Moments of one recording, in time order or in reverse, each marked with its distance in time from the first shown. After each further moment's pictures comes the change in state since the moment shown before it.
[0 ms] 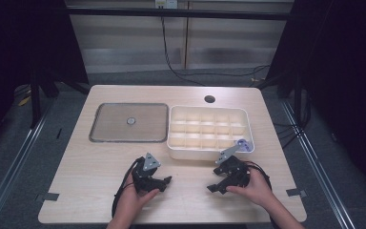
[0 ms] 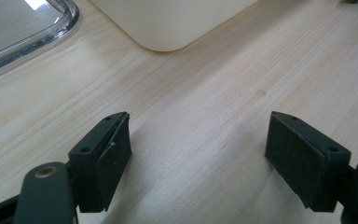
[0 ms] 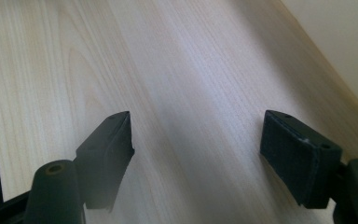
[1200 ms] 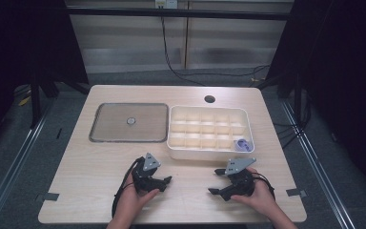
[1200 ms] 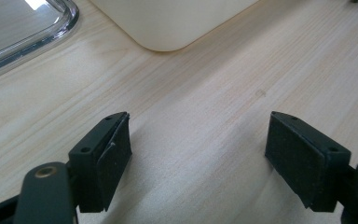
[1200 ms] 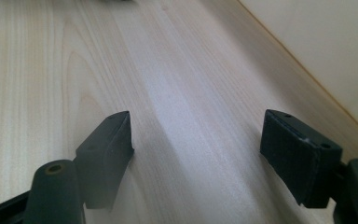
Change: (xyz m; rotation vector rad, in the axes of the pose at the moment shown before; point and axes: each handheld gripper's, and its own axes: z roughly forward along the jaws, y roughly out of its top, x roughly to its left) left arm 0.000 0.000 0.000 -0.001 -0.001 -0.002; right arm 0.008 -0.037 0.006 -0.261 -0.083 -0.108
